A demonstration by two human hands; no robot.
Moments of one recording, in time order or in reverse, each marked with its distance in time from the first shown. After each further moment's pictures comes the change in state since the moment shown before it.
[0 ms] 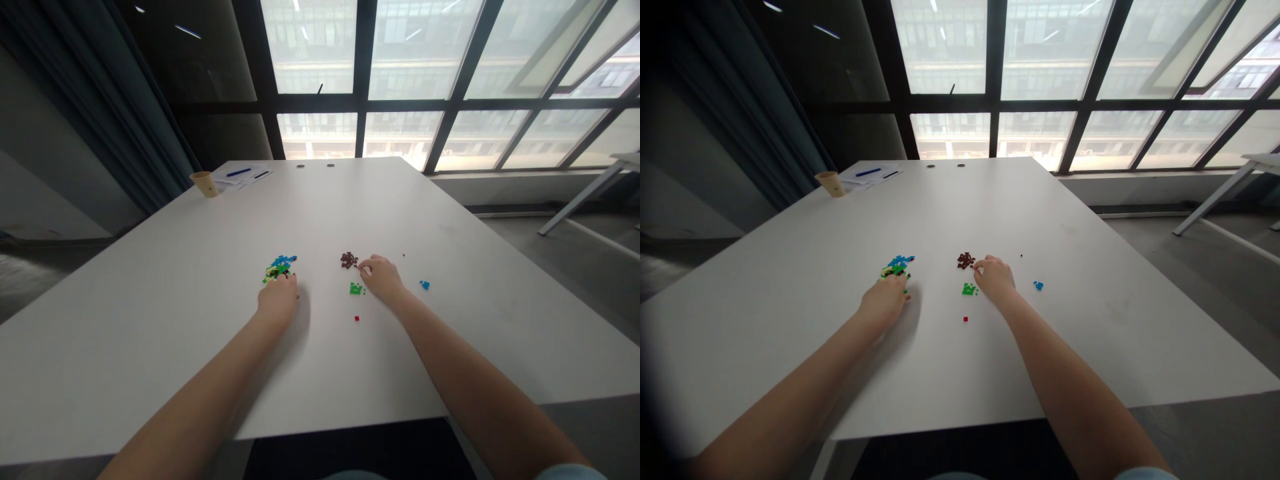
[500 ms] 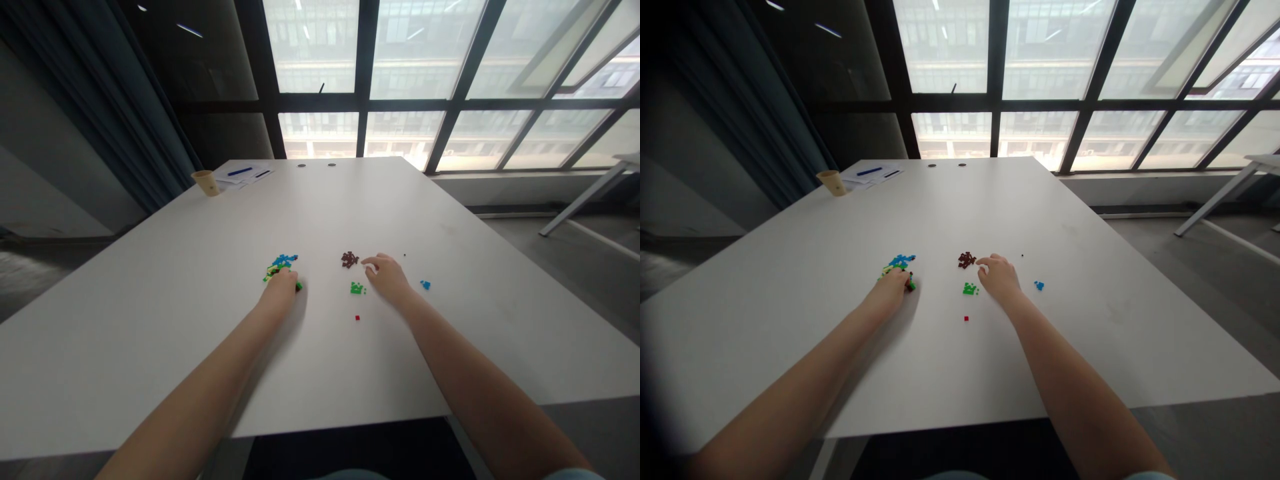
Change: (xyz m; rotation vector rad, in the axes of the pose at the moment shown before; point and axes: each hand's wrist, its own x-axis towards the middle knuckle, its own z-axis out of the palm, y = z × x) left_hand 0.019 -0.015 0.015 -0.143 0.032 0.126; right_hand -0.009 0.002 -0.008 0.078 0.052 0.016
